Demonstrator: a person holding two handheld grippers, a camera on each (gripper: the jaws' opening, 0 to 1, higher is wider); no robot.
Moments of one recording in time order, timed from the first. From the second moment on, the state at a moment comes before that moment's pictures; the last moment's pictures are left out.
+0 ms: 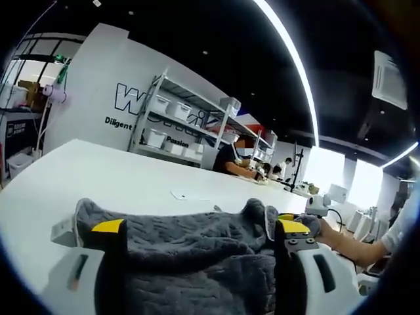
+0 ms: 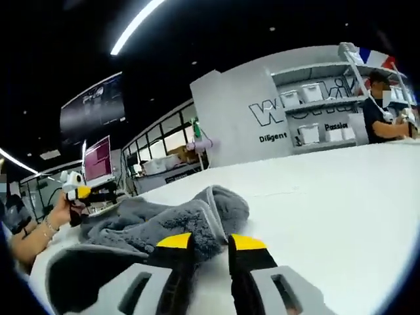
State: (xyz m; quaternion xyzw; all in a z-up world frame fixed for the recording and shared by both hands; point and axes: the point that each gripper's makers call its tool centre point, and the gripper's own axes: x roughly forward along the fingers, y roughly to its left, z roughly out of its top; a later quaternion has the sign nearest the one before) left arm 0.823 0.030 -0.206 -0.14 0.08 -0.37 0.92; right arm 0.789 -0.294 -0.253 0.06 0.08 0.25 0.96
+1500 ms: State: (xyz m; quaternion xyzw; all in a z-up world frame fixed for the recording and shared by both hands) left arm 0.821 0.034 -0.212 -0.14 0.09 -0.36 0.92; right arm 0.815 -0.471 -0.197 -0.13 0.05 0.07 0.99
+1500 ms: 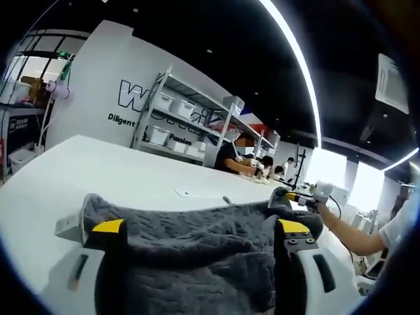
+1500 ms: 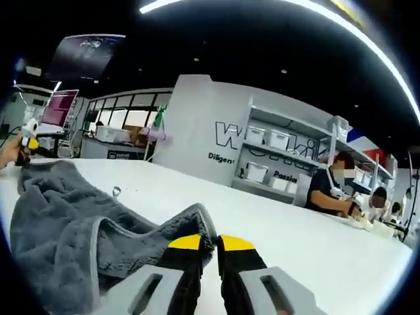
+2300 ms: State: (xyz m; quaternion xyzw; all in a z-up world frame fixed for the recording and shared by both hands) left arm 0.820 0.032 -0.210 -0.14 0.09 -0.37 0.91; right arm 0.895 -0.501 -0.250 -0.31 0.22 0.02 0.92
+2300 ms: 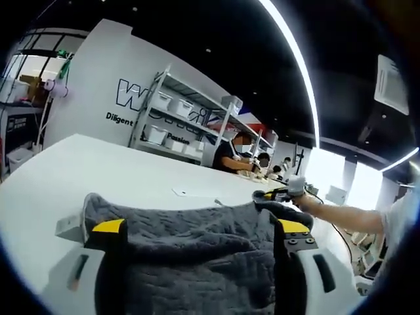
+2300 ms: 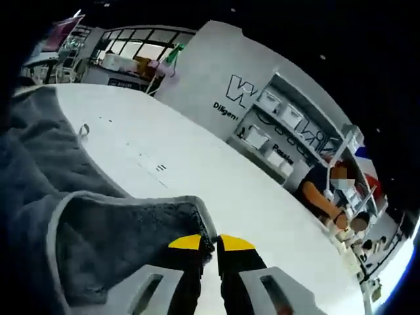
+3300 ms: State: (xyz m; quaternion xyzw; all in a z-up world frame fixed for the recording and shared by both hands) left arm 0.820 0.031 -0.209 -0.15 0.09 -0.37 0.91; right arm 0.864 -0.516 -0.209 -0.22 0.19 0.00 0.96
